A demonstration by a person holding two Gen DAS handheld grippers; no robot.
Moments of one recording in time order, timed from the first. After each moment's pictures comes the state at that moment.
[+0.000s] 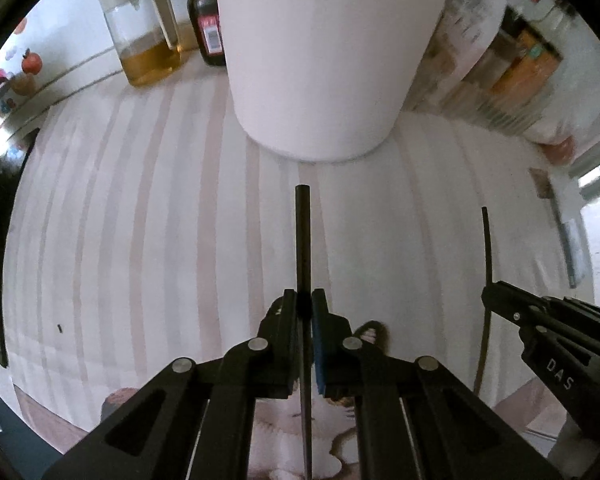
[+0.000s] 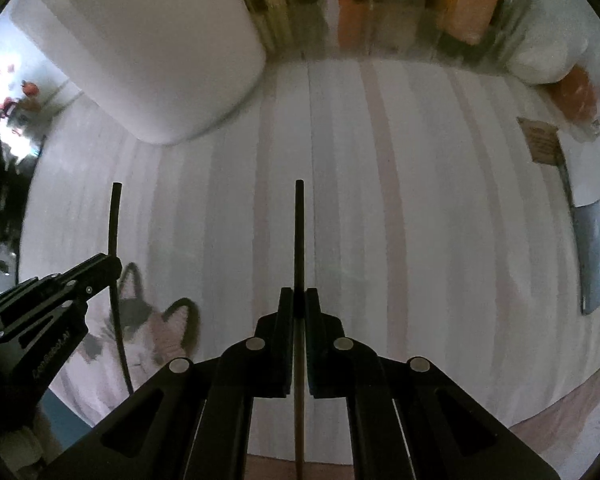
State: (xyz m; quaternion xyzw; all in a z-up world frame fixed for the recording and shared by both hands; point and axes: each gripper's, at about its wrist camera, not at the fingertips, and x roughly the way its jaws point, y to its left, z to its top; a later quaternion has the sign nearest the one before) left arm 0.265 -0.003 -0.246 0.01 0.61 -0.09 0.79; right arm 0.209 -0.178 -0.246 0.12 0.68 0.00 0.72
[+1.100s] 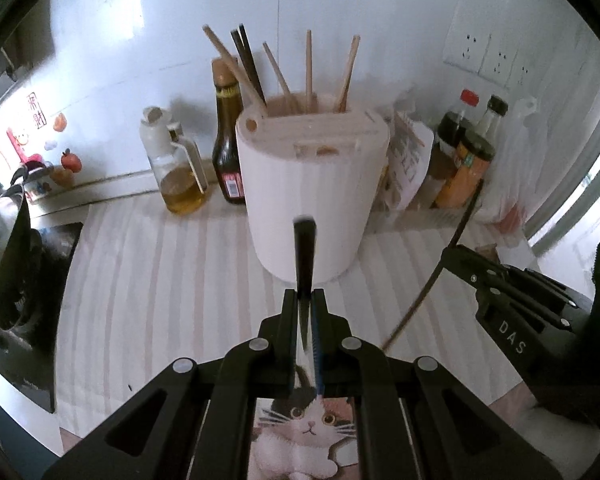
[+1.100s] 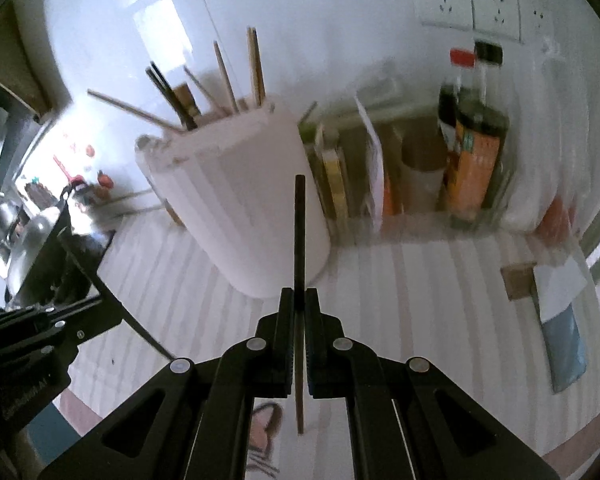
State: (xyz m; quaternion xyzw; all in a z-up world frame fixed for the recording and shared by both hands) left arm 0.253 -0.006 -0.114 0.02 0.48 -0.11 0.87; right arm 0.257 -0.141 -0.146 0.12 0.49 0.02 0.86
